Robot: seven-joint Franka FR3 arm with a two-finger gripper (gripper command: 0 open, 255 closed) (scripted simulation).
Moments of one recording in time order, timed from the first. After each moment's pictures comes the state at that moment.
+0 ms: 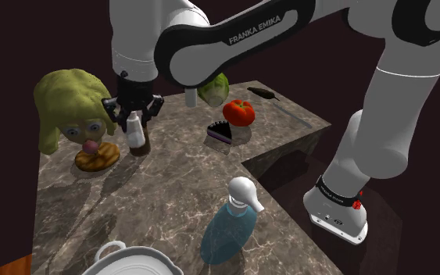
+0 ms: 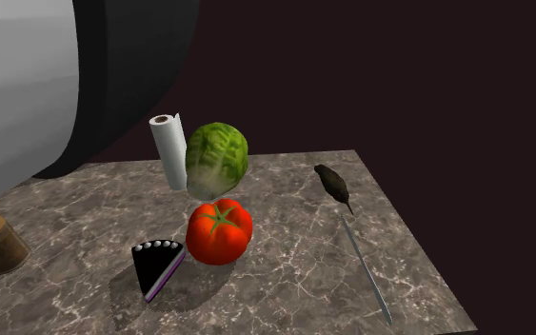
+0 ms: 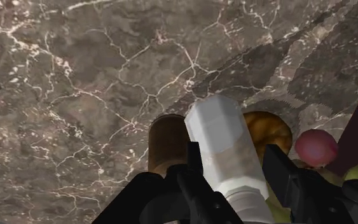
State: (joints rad) arm 0.32 0.17 0.46 -1.85 -0.27 2.22 1.13
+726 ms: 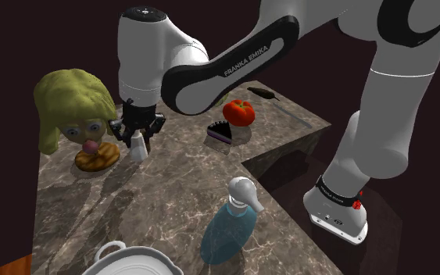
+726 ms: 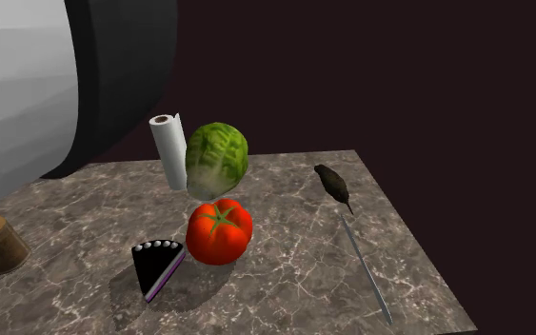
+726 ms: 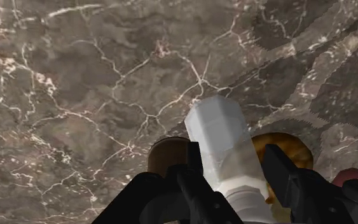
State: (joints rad) arm 0.33 0.23 0.45 -1.92 -0.33 2.35 1.18
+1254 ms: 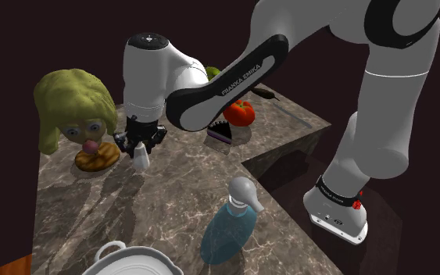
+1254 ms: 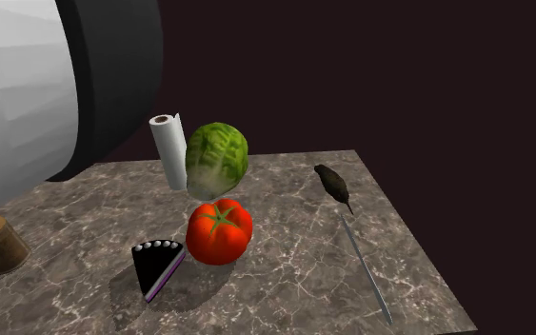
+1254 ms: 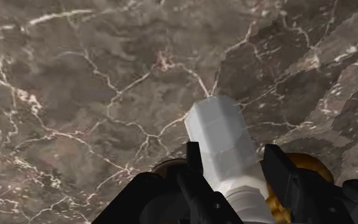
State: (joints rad) arm 0.34 0.28 0.43 -1.97 -0.38 2.43 1.22
